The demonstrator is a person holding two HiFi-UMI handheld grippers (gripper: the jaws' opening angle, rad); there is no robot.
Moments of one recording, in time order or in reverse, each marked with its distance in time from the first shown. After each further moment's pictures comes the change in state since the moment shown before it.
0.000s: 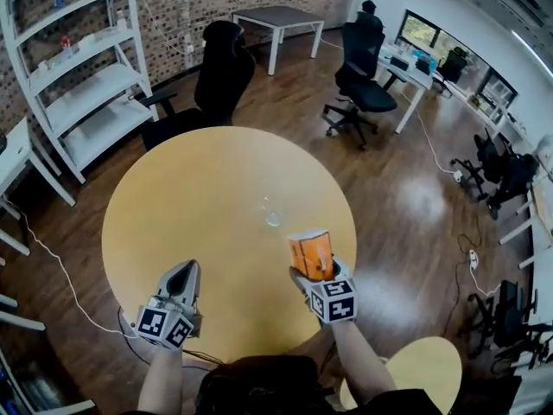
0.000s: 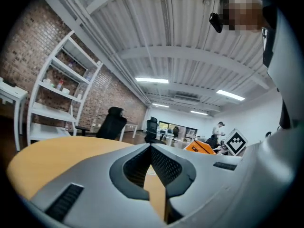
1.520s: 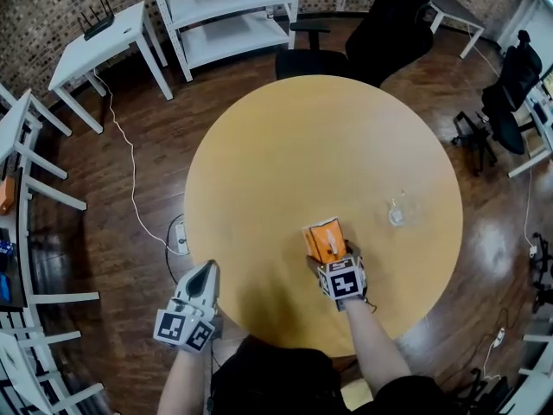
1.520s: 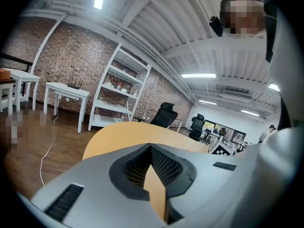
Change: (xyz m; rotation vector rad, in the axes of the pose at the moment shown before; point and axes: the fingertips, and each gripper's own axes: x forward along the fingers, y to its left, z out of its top) left arm -0.205 0.114 -0.047 -0.110 0.036 0.612; right arm 0.178 0.210 -0.100 -0.389 0.437 0.373
